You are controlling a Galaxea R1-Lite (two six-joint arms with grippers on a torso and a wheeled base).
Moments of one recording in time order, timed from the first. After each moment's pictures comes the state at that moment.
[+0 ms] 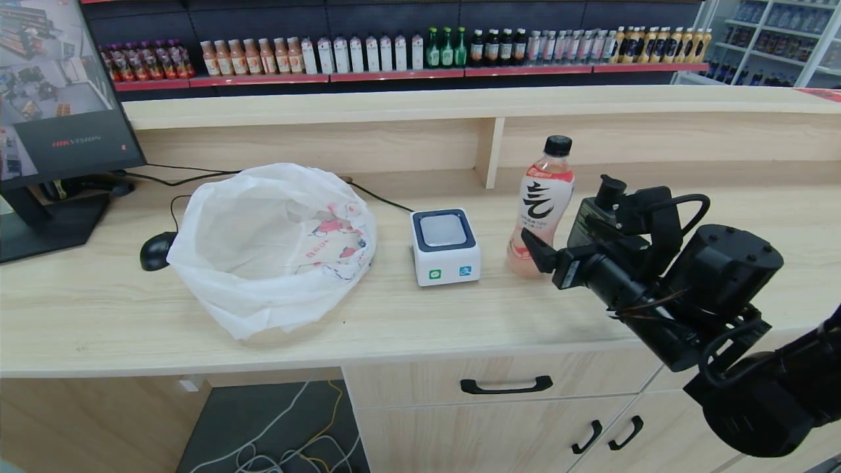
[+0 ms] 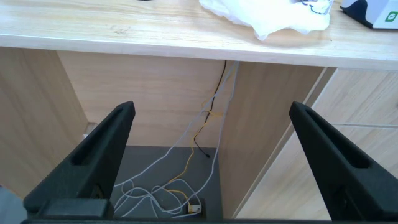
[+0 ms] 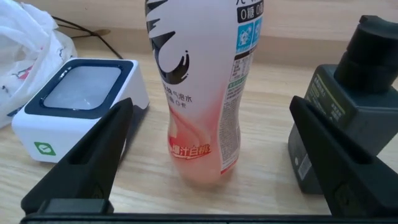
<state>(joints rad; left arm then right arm) 0.00 0.00 0.00 0.00 0.01 -0.01 0.45 1.88 -0.62 -1.41 -0.17 -0.07</state>
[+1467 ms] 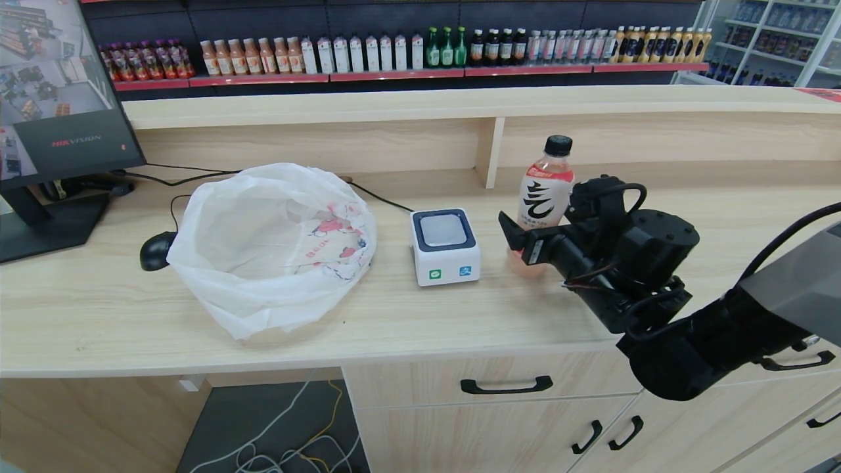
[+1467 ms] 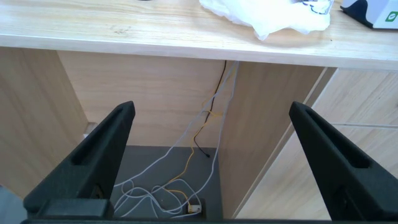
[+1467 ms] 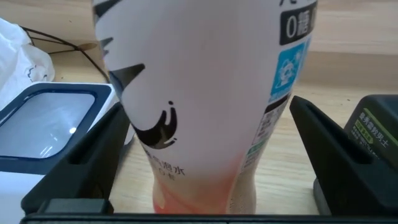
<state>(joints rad) 0.00 0.00 0.00 0.00 0.01 -0.01 0.43 2.06 -0.88 -1.39 -0.17 -0.07</state>
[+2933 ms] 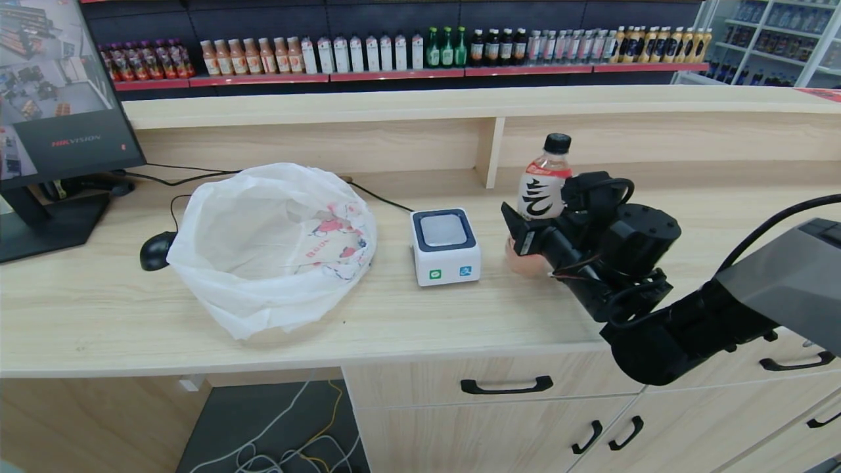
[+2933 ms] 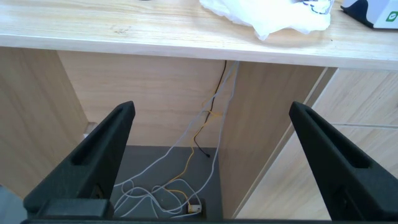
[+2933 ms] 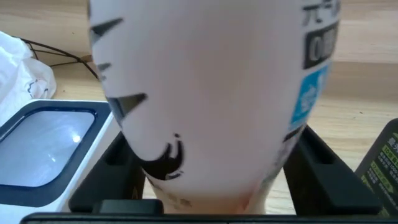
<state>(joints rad) 0.00 0.00 0.00 0.00 0.01 -0.01 0.43 2.12 -0.97 -1.38 -0.17 -0.05</state>
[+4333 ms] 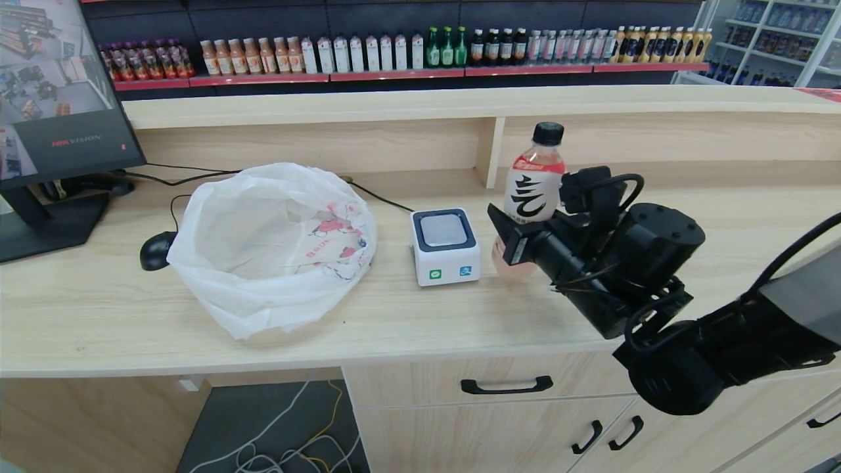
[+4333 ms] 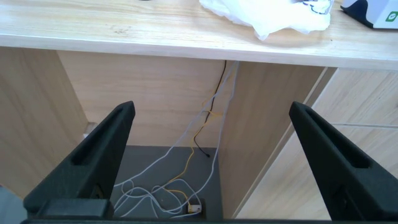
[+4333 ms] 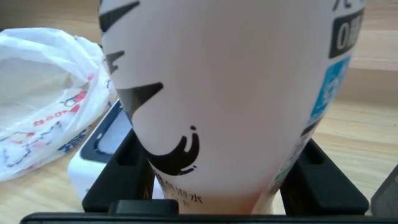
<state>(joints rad) 0.00 0.00 0.00 0.00 0.01 -0.01 0.54 1.99 -0.86 -1.38 -0.16 -0.05</state>
